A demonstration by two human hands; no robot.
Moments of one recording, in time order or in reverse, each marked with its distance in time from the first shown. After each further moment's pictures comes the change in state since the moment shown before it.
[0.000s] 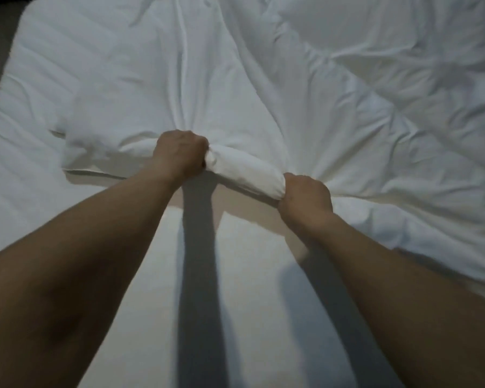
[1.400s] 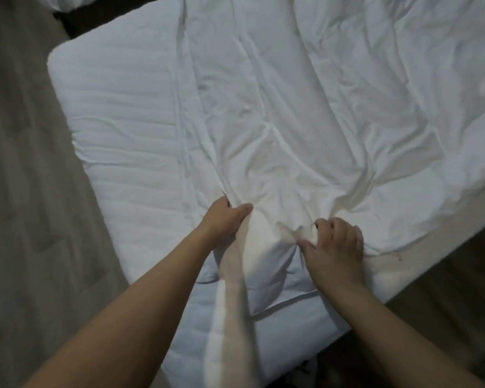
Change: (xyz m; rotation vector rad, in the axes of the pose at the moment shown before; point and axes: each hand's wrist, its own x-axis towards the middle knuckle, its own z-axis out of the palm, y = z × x) left_hand -0.239 -0.217 0.101 -1.273 -0.518 -0.192; right_hand -0.216 -0.365 0.130 0.080 0.342 0.529
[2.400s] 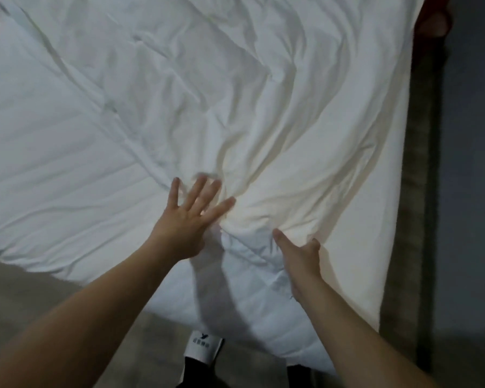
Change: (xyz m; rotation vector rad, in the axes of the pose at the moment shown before) left_hand 0.136 -0.053 -0.187 1.507 -0.230 1.509; right_hand -0.022 -0.274 0.044 1.164 0.163 1.592
